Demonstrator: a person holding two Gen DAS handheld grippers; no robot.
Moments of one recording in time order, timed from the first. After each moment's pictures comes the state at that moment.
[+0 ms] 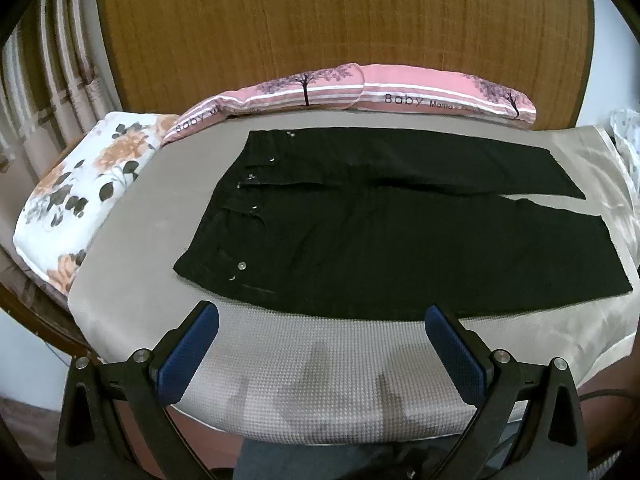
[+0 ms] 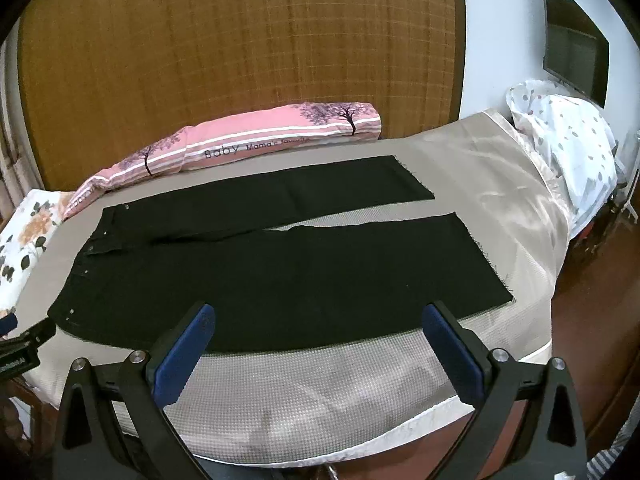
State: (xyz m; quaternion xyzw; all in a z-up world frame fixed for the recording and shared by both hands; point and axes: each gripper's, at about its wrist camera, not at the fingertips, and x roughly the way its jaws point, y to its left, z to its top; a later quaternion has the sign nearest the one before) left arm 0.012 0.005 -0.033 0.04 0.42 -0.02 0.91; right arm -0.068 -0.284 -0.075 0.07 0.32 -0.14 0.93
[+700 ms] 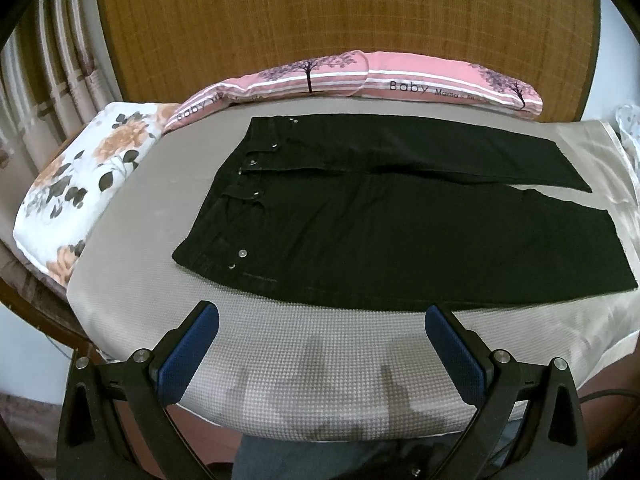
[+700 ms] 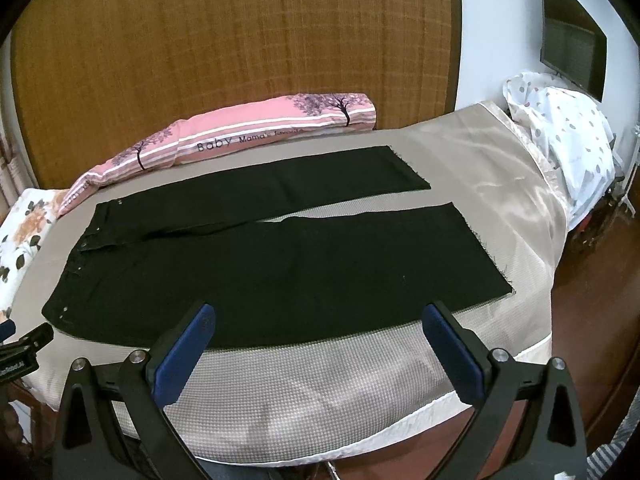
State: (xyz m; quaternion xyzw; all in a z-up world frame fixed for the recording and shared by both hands) left arm 0.016 0.007 -0.045 0.05 0.44 -0.01 0.90; right arm -0.067 -0.287 -0.083 0.08 0.33 -0.15 0.93
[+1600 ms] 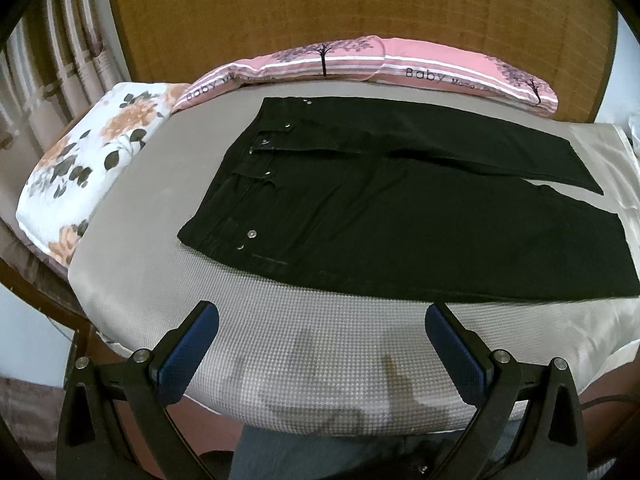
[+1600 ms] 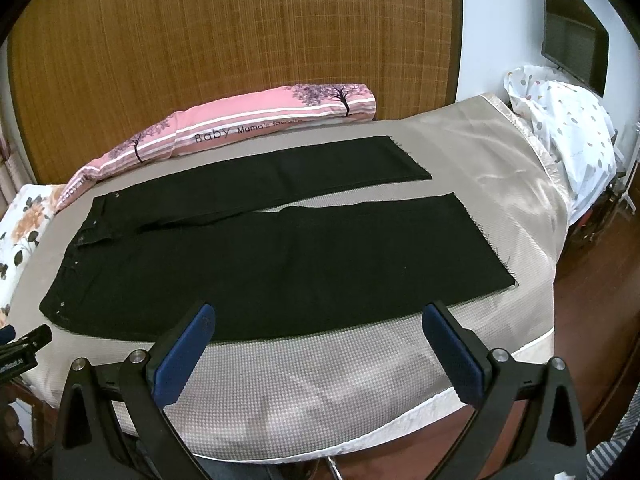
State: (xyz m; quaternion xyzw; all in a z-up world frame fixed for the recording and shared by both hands) left arm 0.020 0.017 -0.056 0.03 0.46 0.01 0.89; right arm -0.063 -0.291 -0.088 0.08 0.34 -0.15 0.92
